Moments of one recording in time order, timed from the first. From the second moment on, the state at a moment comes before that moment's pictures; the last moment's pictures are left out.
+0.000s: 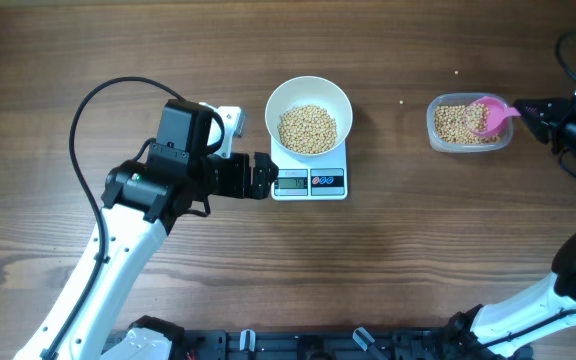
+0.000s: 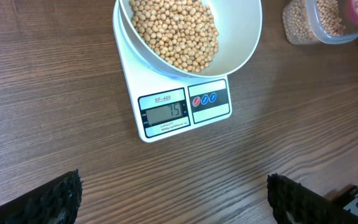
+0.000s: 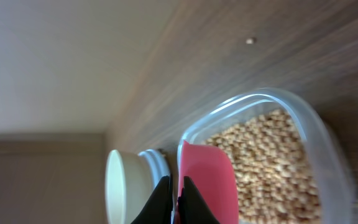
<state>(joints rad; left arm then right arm) -0.33 1.26 1.07 -0.81 0.32 -0.25 -0.67 1.90 1.32 -0.59 -1.11 0.16</state>
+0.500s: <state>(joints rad) -0.33 1.26 1.07 -0.81 0.32 -0.25 -0.68 1.90 1.32 -0.59 -1.34 0.24</state>
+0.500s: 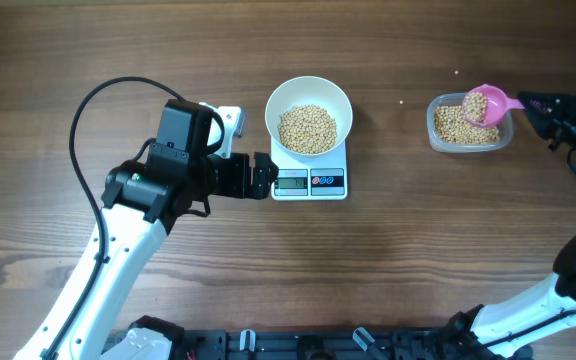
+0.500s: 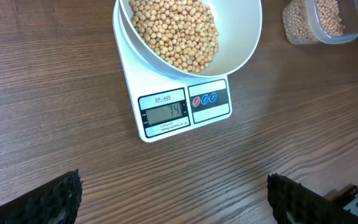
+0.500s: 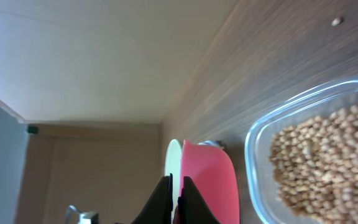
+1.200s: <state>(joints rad) -0.33 1.26 1.07 -0.81 0.32 -0.25 -0.28 1.90 1.31 0.34 -1.41 0.98</state>
